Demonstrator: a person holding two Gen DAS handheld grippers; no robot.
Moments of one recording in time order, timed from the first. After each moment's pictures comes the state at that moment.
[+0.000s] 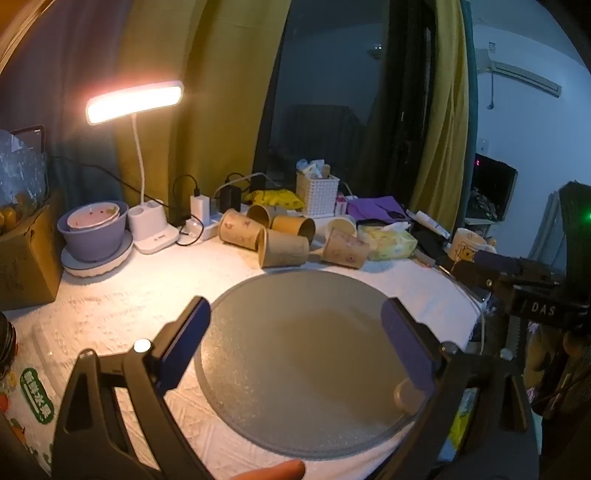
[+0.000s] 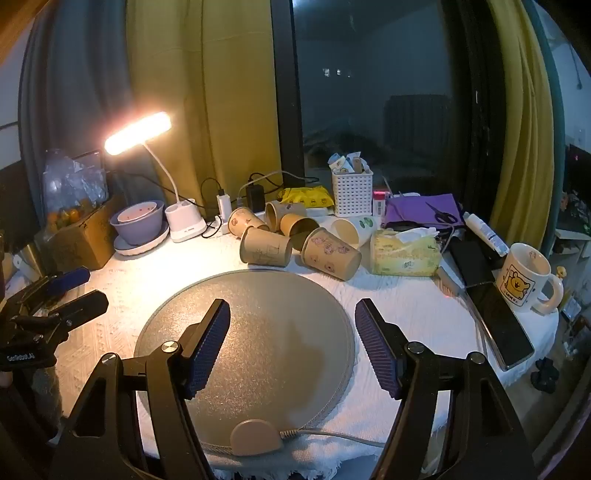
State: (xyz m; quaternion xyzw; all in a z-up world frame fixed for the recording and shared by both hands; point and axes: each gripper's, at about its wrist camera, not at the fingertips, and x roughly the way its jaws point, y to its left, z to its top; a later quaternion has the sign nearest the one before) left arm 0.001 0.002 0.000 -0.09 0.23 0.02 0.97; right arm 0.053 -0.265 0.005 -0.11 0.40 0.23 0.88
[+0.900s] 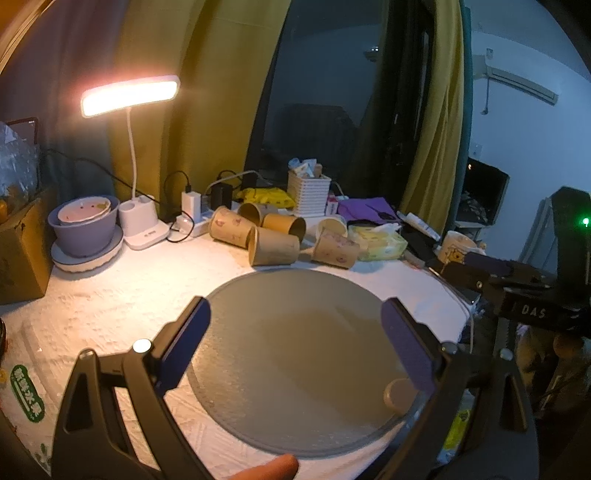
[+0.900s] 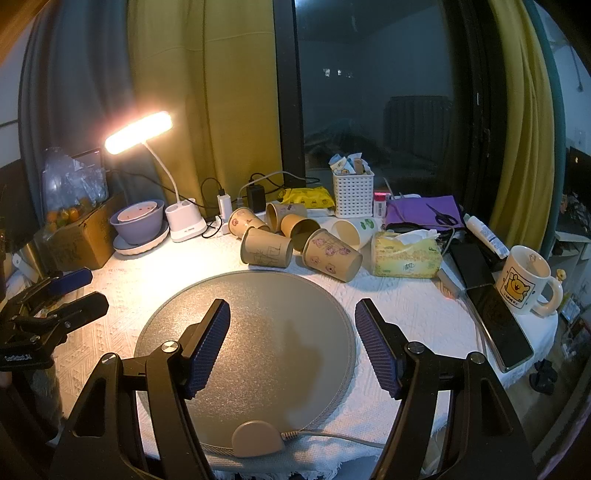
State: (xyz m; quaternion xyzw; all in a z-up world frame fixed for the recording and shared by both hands) left arm -0.001 0.000 0.001 -0.10 0.23 0.00 0.97; right arm 0.053 -0.261 0.003 -0.12 0.41 0.23 0.88
